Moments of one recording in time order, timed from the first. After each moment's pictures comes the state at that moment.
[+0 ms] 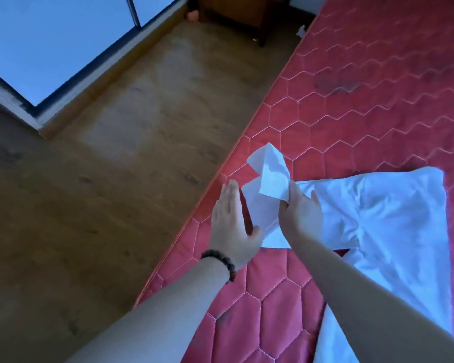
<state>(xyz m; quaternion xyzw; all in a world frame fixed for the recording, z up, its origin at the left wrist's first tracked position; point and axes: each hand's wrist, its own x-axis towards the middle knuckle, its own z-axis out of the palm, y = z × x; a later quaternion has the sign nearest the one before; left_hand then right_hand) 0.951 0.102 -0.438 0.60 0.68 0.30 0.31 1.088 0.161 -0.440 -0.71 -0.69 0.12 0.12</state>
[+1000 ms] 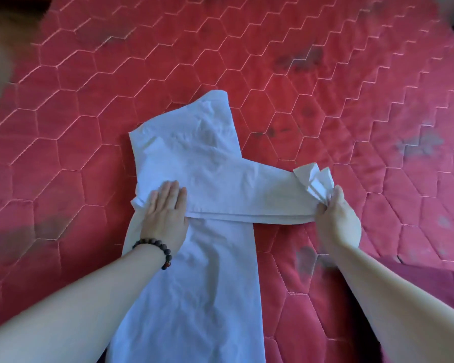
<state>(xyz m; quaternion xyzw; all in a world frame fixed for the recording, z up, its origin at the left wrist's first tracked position) 1.305 0.098 -0.554 0.84 0.53 -0.08 0.07 1.621 -0.004 -0.520 -0.92 -0.36 0.11 0.11</state>
